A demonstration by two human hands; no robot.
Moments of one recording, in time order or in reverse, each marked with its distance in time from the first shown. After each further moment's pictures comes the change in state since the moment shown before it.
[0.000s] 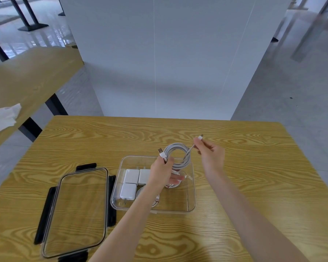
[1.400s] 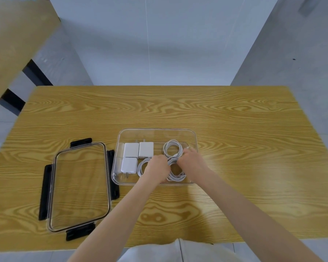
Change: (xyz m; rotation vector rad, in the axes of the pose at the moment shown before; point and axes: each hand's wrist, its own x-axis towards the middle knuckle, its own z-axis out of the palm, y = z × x) left_hand 0.025 -0.071 -0.017 1.115 -0.144 -0.072; right_hand -0.034 0.086 0.017 -1.758 -0.897 -0.488
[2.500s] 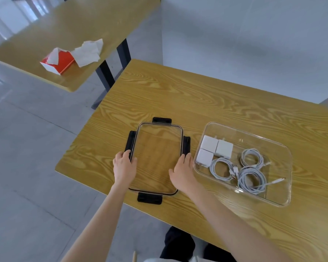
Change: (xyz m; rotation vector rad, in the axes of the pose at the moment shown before) left_hand -0.086 -0.281 -0.031 -0.481 0.573 -0.538; right_hand 0.060 -0.227 -0.035 0.779 -0.275 0.142
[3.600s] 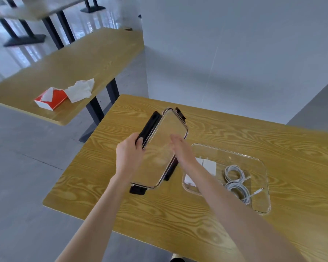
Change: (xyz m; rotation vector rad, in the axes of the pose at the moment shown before) left_hand -0.025 0.118 -0.069 -0.271 0.242 0.579; right_hand -0.017 -0.042 -0.104 0.912 0.247 -0.229
